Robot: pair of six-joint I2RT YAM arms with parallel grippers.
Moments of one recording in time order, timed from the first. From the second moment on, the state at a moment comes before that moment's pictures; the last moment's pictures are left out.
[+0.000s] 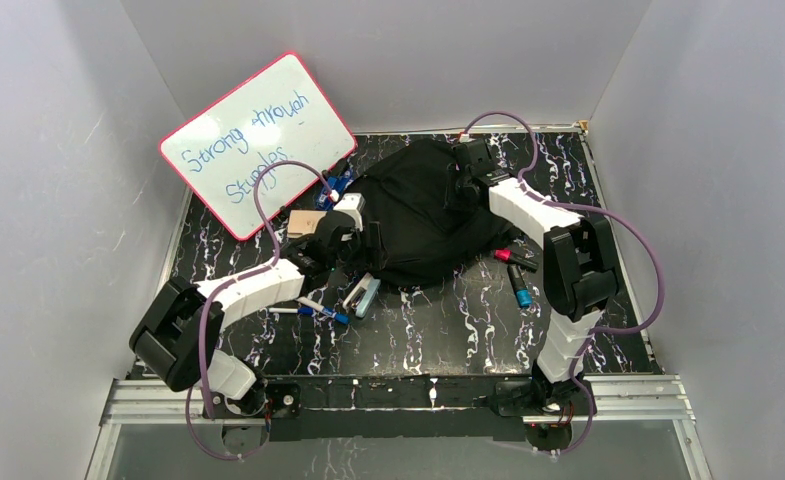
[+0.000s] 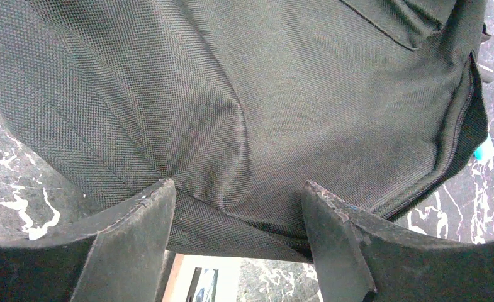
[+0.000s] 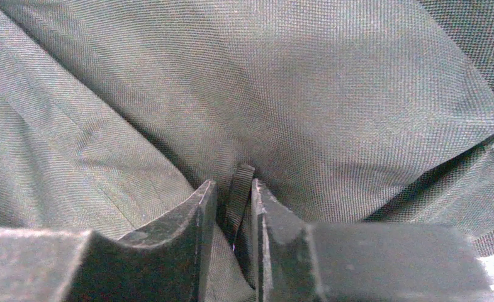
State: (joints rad) left arm -0.67 1.45 0.78 0.03 -0.05 -0.50; right arm 0.42 1.84 1.39 -0.41 0.08 0.40
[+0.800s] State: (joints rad) left arm -0.72 1.45 0.76 0.04 -0.05 -0.51; right arm 0.41 1.89 1.43 -0.28 -0.17 0.39
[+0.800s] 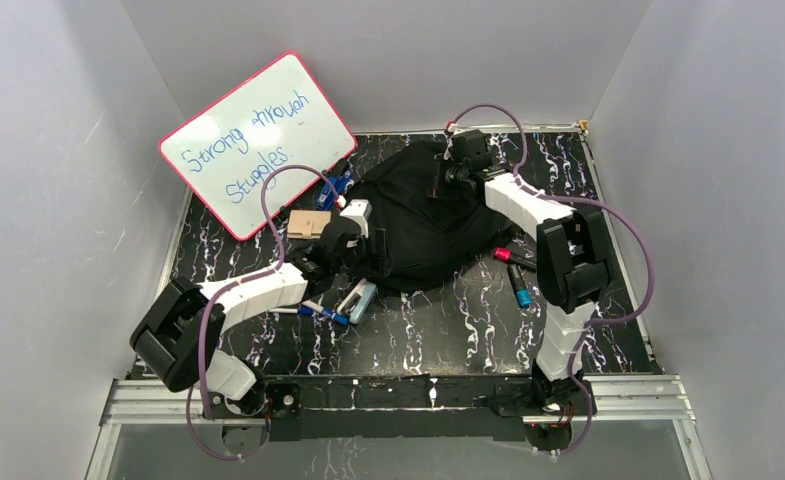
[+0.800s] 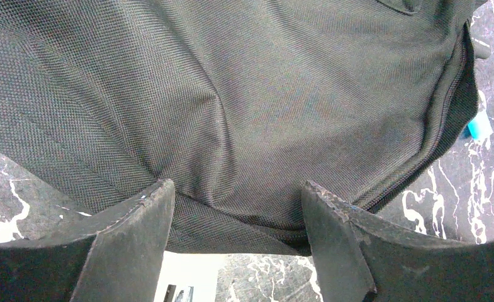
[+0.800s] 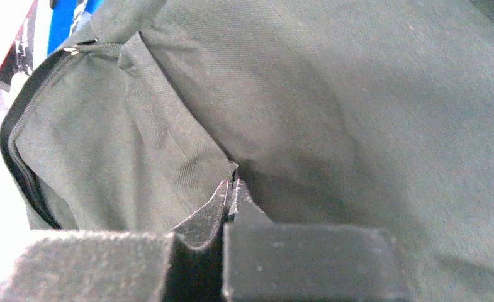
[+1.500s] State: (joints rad) left arm -0.72 1.48 0.76 0.04 -0.05 -0.50; right arm 0.42 2.08 1.58 -0.10 -0.43 0.39
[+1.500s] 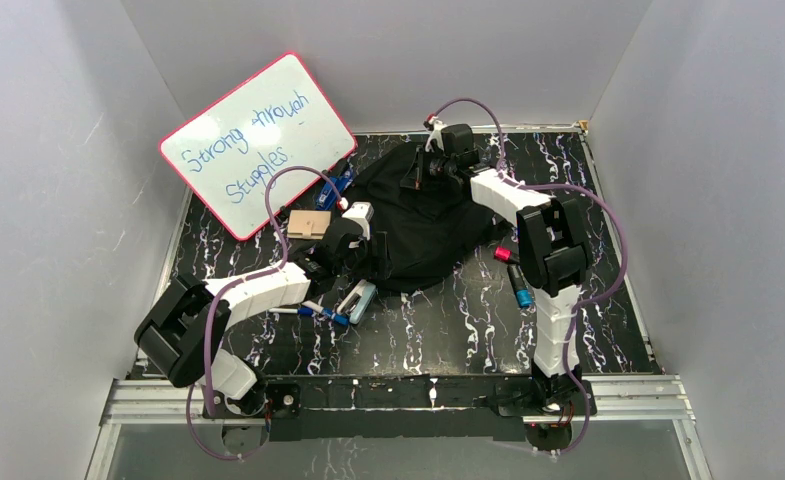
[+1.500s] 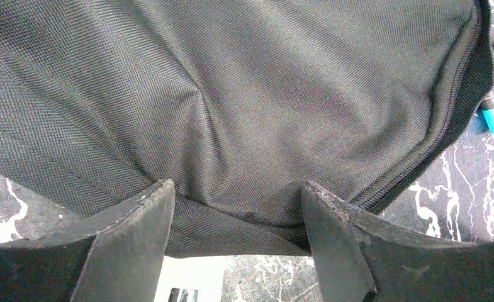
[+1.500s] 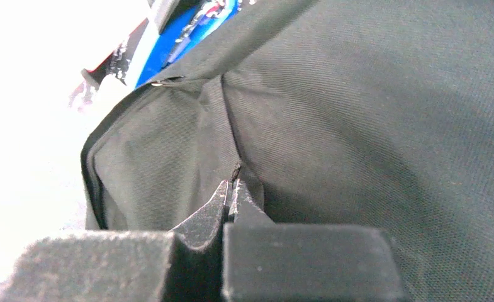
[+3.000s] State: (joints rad) left arm -0.60 1.37 1.04 -0.06 -0.09 -0.40; right arm 0.44 1.51 1.25 -0.06 -0.23 0.26
